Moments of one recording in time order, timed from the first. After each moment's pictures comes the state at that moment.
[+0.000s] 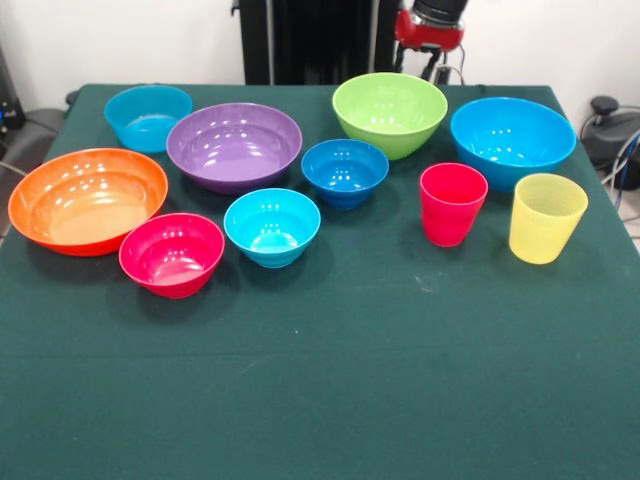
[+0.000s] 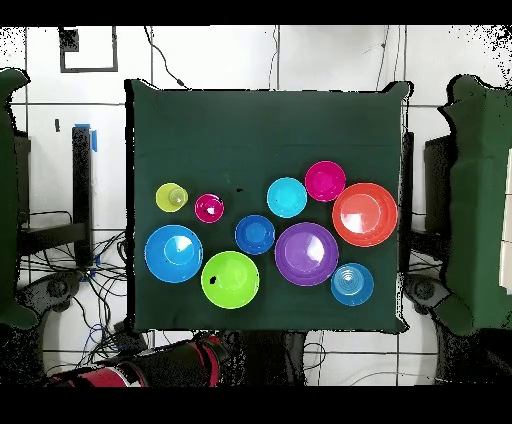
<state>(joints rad) 0.55 -0.19 -0.31 2.18 -0.21 -0.39 2.15</state>
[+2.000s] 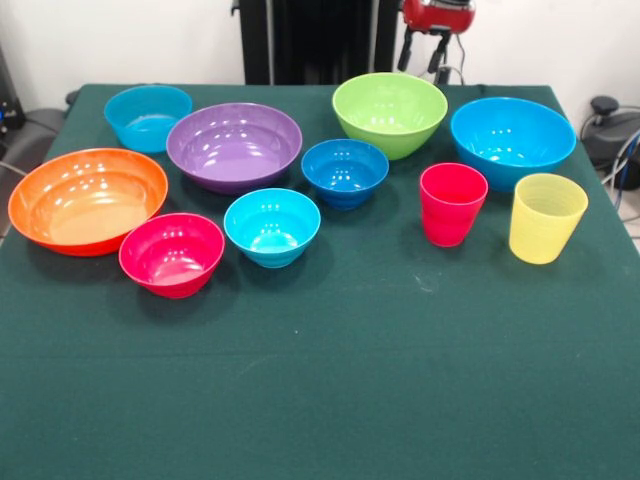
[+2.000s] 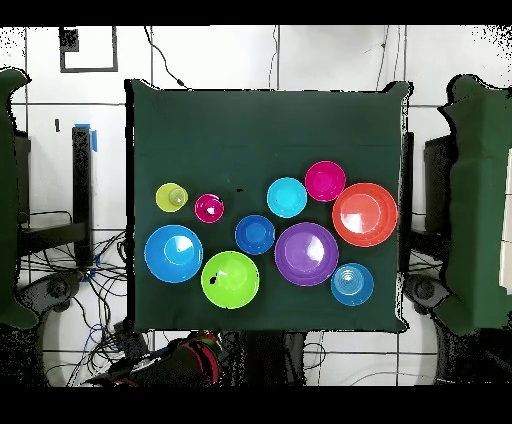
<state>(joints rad) 0.51 -0.34 -0.31 2.20 -0.30 -0.28 2.15</state>
